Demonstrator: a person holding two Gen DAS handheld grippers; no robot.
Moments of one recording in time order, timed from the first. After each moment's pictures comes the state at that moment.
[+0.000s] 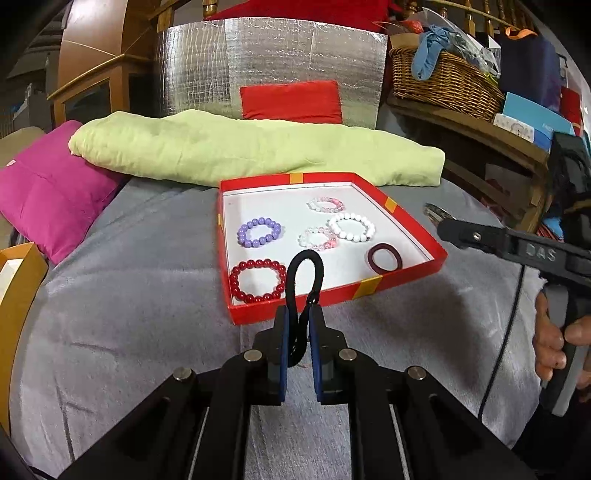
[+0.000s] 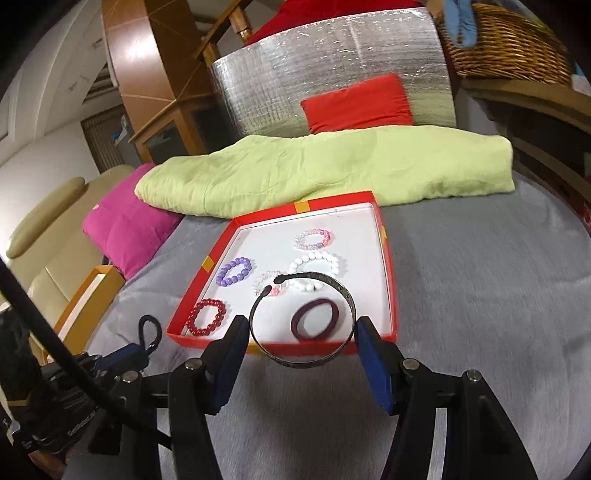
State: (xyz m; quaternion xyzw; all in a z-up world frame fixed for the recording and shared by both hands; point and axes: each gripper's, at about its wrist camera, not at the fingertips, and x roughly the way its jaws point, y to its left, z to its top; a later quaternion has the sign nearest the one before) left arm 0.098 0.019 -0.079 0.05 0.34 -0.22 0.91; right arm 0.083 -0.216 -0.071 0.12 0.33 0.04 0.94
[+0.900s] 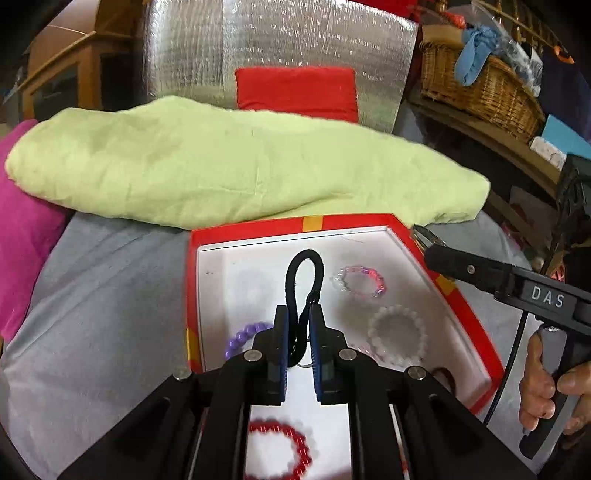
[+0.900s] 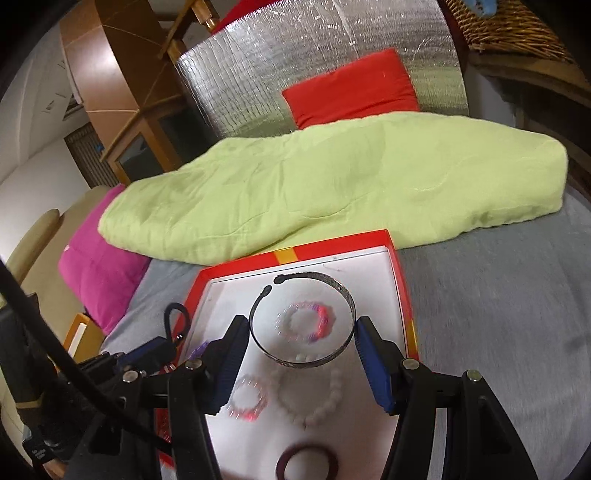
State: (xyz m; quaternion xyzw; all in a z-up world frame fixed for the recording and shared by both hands) left arm 0.279 -0.035 -0.081 0.03 0.39 -0.23 0.89; right arm 0.244 -0.245 -0.076 0.17 0.36 0.03 0.92
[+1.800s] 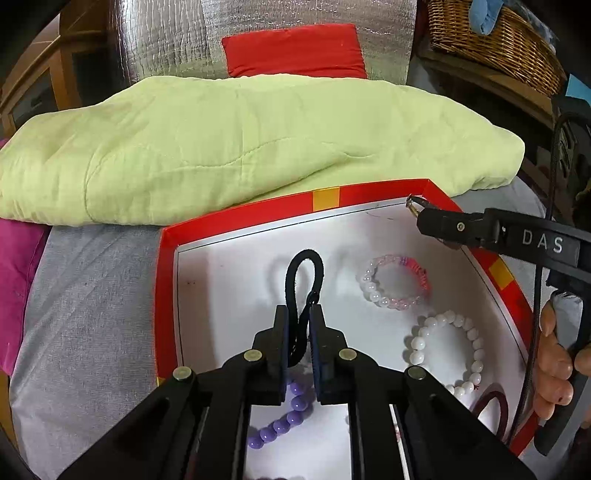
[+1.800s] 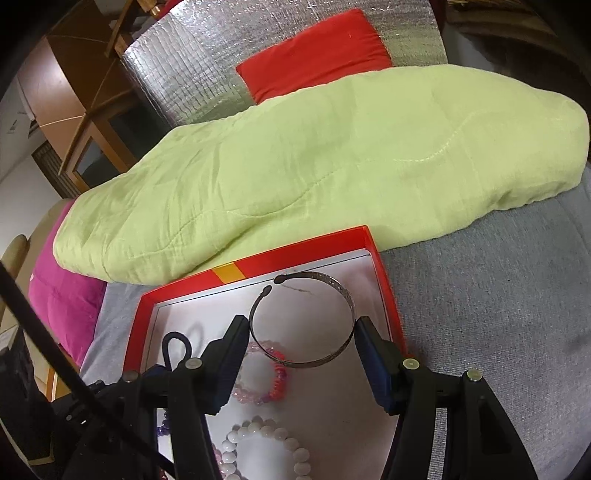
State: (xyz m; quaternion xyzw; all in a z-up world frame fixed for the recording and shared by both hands) left arm 0.318 -0.071 -0.113 0.10 0.43 -0.20 0.87; right arm 0.310 -0.270 -0.115 0.21 0.40 -0.01 0.89
